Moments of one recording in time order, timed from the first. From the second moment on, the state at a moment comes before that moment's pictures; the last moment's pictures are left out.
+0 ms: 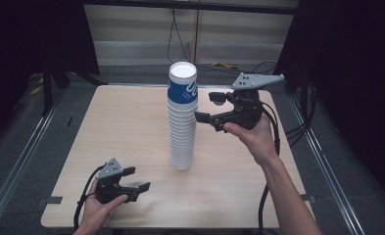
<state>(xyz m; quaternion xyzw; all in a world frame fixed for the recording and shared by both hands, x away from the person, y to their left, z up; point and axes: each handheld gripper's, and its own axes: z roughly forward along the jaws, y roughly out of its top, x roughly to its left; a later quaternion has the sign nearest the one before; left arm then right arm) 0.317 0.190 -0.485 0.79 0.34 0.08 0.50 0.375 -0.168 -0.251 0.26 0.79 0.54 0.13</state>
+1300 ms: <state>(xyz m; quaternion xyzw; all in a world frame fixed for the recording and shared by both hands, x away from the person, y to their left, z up) 0.316 0.188 -0.486 0.79 0.34 0.07 0.50 0.414 -0.122 -0.212 0.25 0.81 0.51 0.13</state>
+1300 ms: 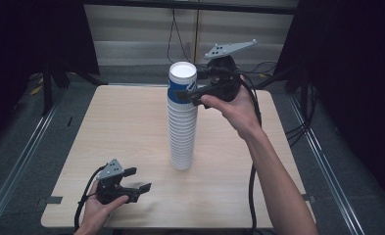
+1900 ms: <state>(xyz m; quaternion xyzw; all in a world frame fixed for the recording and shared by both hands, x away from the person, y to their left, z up) 0.315 0.186 -0.487 0.80 0.33 0.07 0.50 0.425 -0.112 -0.209 0.25 0.82 0.51 0.12</state>
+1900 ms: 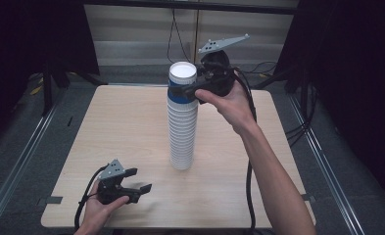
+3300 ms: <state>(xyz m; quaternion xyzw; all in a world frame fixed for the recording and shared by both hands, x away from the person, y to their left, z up) 0.315 0.187 -0.486 0.80 0.34 0.07 0.50 0.414 -0.117 -0.196 0.26 0.77 0.56 0.16</state>
